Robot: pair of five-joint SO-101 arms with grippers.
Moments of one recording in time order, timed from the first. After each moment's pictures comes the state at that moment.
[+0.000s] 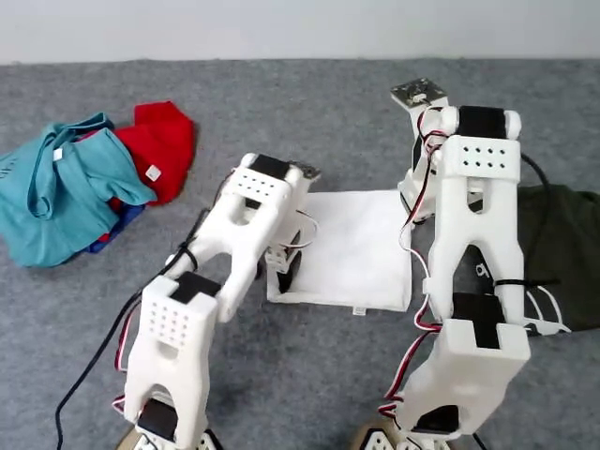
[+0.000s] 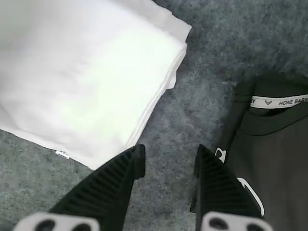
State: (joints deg) left arm 18.1 40.0 -17.4 98.1 2.7; right arm 1.8 15.9 -23.8 100.3 25.5
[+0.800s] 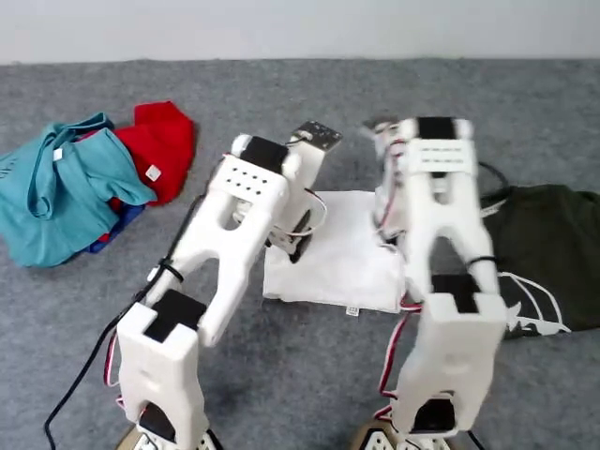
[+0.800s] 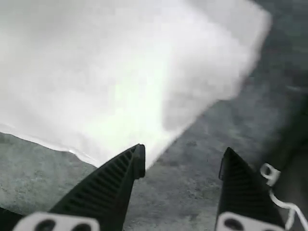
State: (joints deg) left arm 20.0 23.9 -17.4 98.2 -1.5; right arm -5.8 28.3 -21.1 100.1 21.6
